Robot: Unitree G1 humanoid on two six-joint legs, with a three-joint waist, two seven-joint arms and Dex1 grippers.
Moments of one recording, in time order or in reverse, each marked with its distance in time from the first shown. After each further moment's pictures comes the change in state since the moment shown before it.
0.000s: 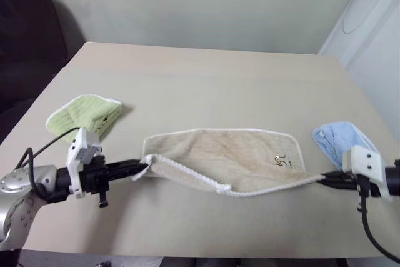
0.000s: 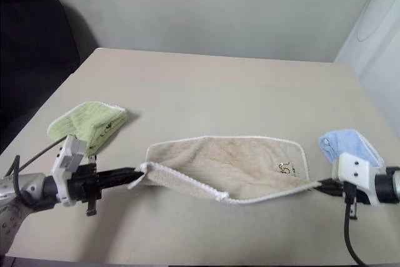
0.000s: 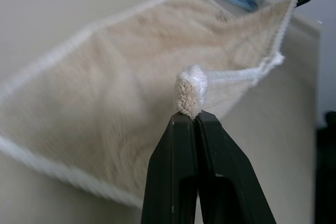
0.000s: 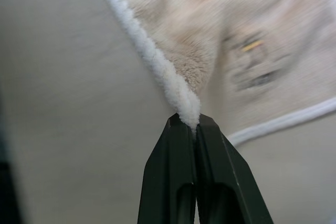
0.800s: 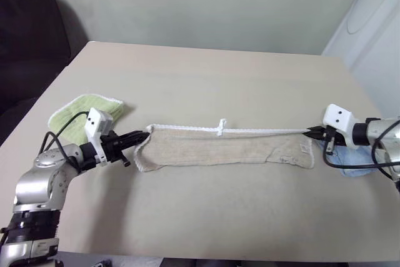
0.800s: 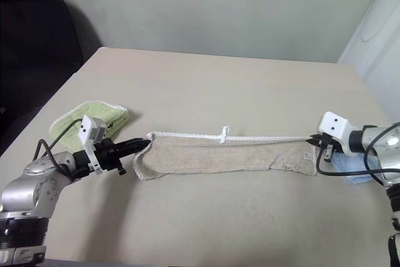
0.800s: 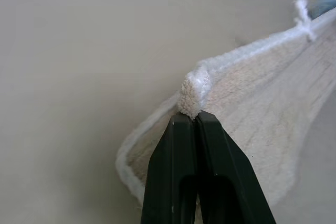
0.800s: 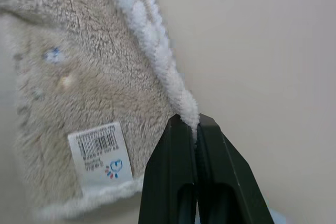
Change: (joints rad) left arm -0.286 -0.131 -0.164 0.355 0.213 -0.121 0.176; right arm -0.661 0.181 0.418 0.716 -0.306 -0.294 -0.119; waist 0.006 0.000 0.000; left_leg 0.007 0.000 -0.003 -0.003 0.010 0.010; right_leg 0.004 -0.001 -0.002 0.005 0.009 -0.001
